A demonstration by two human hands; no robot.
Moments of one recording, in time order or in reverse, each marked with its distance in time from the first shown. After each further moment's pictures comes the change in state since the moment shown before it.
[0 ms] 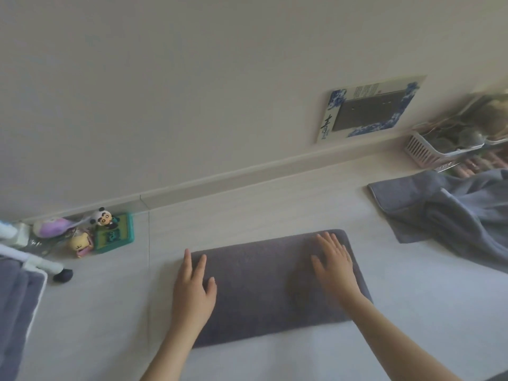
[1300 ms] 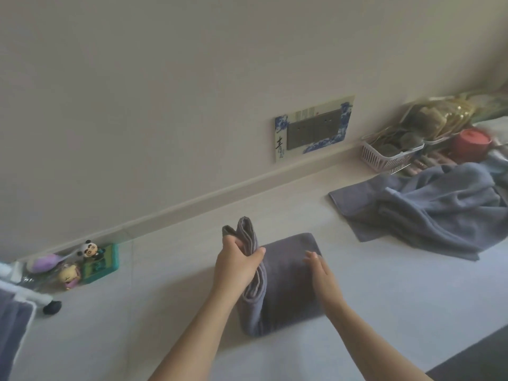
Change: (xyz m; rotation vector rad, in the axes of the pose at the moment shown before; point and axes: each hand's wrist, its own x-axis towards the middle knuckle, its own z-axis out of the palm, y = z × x) left_hand -0.020 0.208 -0.049 -0.394 -0.071 -0.098; right_hand -0.036 0.027 -0.030 0.900 0.046 0.385
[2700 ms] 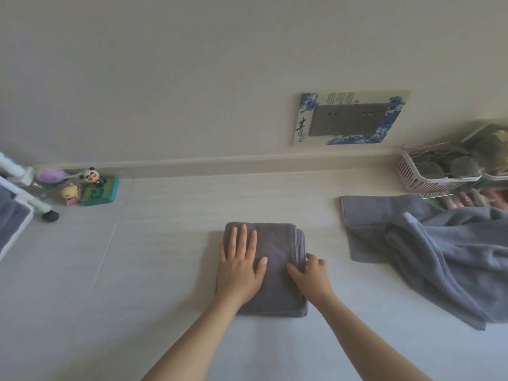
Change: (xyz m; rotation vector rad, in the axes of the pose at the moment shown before) left_hand 0.009 -0.062 0.150 0.655 0.112 0.224; right_hand 0.064 -0.008 -0.061 -0.768 -0.276 -0.058
